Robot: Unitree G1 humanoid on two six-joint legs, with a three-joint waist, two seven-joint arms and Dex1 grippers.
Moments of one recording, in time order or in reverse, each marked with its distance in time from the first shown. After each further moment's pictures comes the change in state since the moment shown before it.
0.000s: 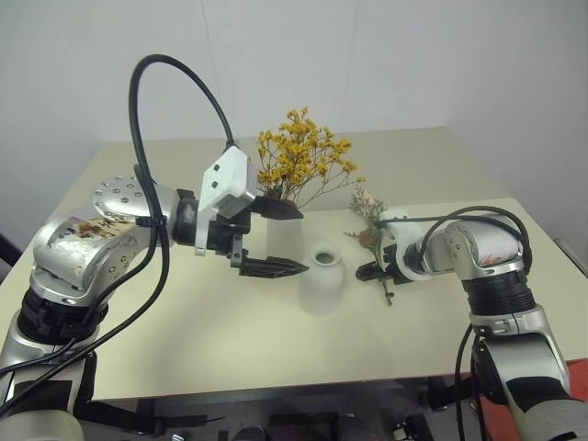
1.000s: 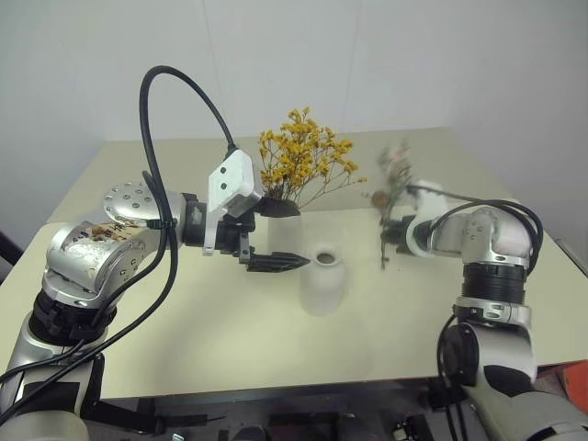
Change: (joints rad) left arm 0.018 -0.027 0.006 0.006 0.023 0.024 0.053; right arm -0.054 0.244 -0.551 0.070 -0.108 -0.274 -0.313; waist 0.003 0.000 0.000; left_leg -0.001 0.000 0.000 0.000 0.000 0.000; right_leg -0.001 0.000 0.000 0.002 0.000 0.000
